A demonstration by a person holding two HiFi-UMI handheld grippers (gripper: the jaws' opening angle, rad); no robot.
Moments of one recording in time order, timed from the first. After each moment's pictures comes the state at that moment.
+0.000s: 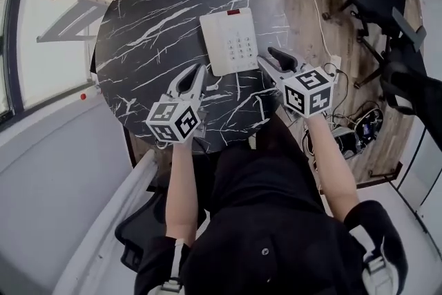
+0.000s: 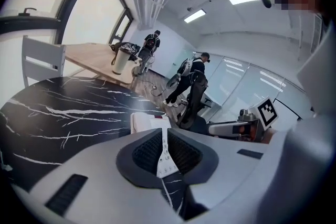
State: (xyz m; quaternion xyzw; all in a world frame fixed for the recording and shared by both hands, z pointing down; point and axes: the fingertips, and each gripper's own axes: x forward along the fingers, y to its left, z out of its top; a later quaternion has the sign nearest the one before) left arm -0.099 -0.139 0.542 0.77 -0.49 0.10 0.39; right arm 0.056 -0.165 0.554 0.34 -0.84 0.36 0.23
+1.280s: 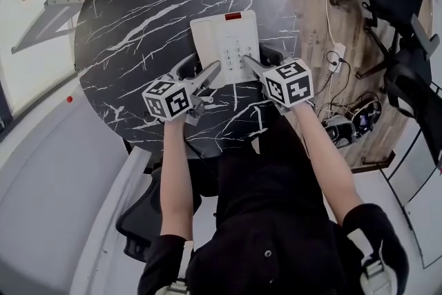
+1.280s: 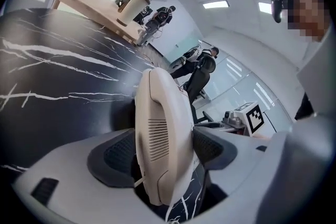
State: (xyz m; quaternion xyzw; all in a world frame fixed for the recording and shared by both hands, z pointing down) left arm -0.077 -0.178 0.679 0.75 -0.38 0.11 0.53; right arm 0.037 -0.188 0.697 0.30 -0.79 0.42 0.33
